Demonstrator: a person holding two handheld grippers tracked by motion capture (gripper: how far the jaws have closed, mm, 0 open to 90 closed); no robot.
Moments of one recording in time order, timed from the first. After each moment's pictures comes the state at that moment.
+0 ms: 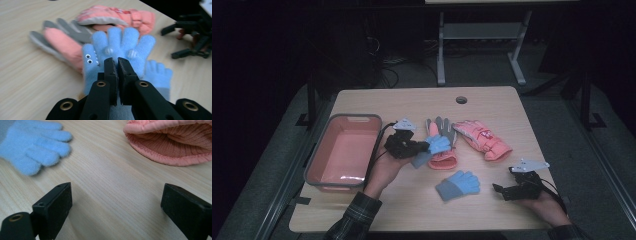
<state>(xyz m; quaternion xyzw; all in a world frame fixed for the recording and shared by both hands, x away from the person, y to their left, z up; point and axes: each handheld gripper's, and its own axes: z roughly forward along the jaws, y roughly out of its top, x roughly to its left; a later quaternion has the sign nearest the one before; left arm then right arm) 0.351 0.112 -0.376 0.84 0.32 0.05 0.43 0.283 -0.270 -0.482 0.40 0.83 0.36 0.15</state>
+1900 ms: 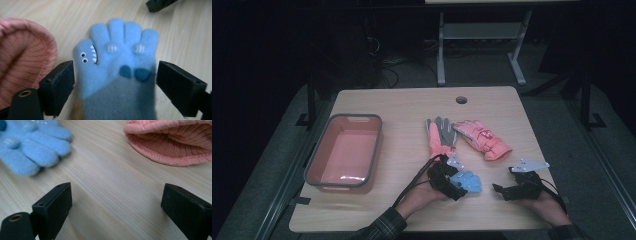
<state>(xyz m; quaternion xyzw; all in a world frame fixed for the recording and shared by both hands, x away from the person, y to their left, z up) 0.312 0.010 -0.454 0.92 0.21 0.01 0.33 0.283 -0.270 -0.482 0.40 0.83 0.36 0.15</state>
